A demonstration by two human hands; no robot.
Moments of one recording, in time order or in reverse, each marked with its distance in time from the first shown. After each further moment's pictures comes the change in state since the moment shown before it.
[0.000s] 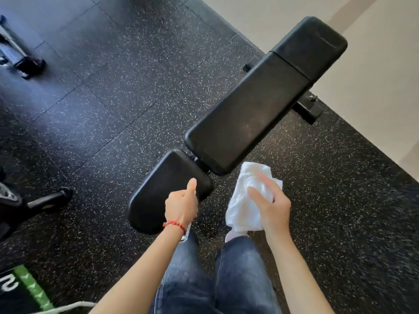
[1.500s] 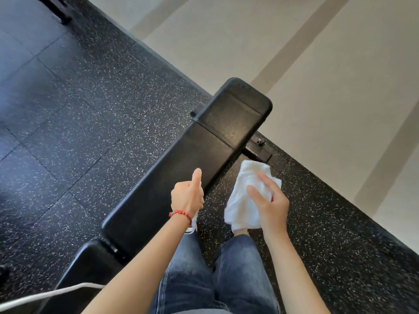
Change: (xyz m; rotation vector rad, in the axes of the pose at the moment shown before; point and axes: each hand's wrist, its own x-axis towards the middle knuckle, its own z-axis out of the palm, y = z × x) left_hand 0.099 0.318 0.341 0.027 -0.090 0.075; right_hand 0.347 -0.172 -0.204 0.046 0.122 -0.004
